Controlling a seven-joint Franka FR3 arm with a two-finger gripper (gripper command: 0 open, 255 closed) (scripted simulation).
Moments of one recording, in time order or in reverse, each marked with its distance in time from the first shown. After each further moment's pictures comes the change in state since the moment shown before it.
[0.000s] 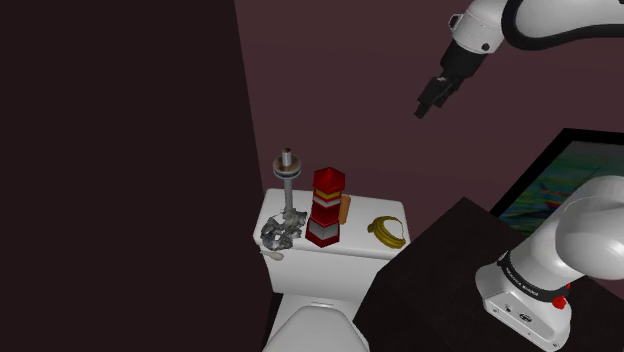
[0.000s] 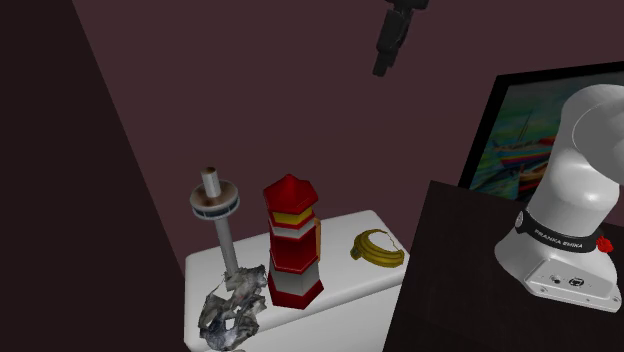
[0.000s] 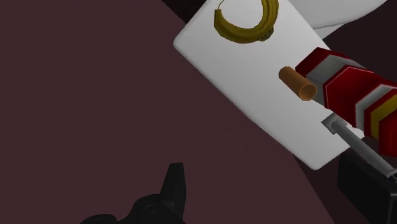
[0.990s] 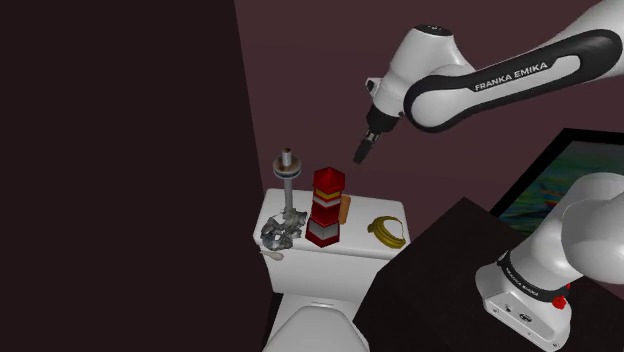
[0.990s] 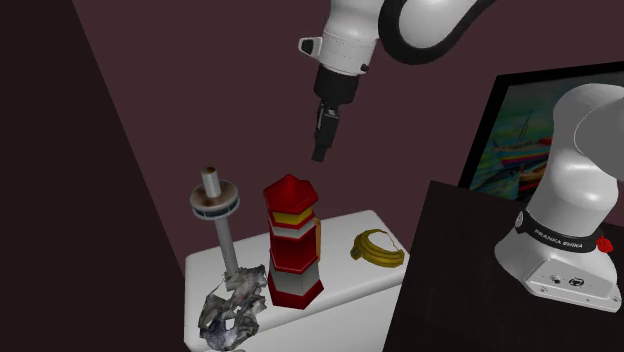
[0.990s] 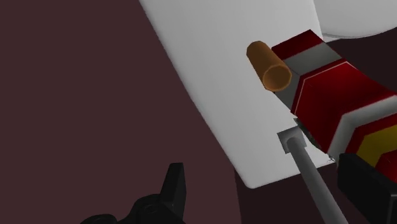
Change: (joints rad) arm 0.155 0.416 0.075 -0.046 0.042 0.512 -0.182
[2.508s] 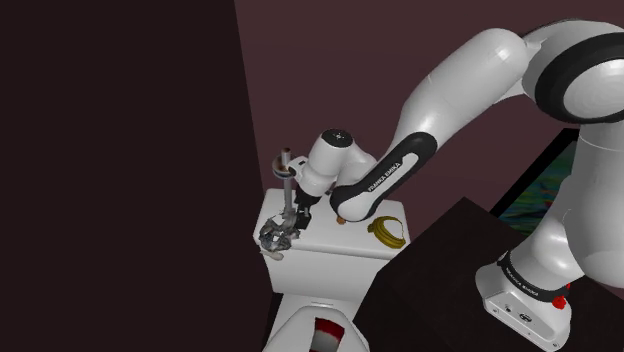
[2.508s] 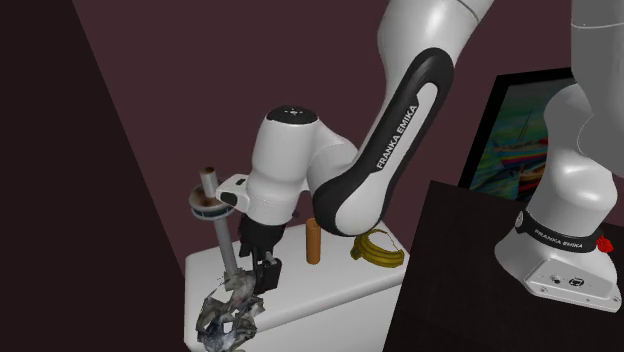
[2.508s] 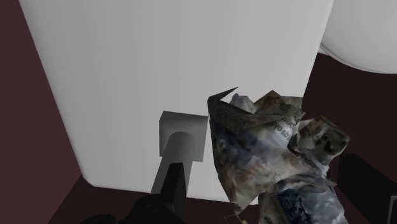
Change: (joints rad) arm 0.199 0.726 0.070 0.304 -0.195 0.474 -0.121
